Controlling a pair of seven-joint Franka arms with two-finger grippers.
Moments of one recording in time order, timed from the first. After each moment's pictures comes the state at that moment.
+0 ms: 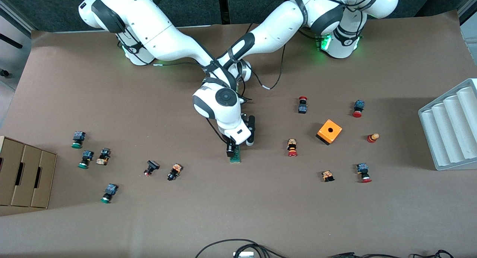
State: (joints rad) left arm -0.91 0.99 -0.29 -1.62 1.85 1.89 -2.51; right arm 0.72 0.76 0.03 -1.57 -0.25 2.46 -0.55
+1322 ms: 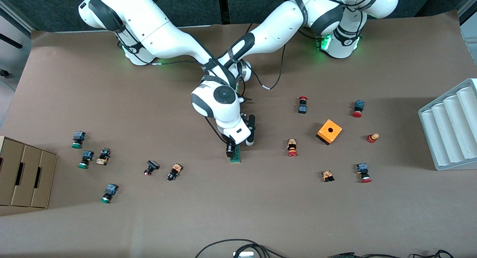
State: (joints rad) left arm -0.91 0.99 -0.29 -1.62 1.85 1.89 -2.51; right arm 0.71 0.73 0.03 -1.57 -0.25 2.46 -0.55
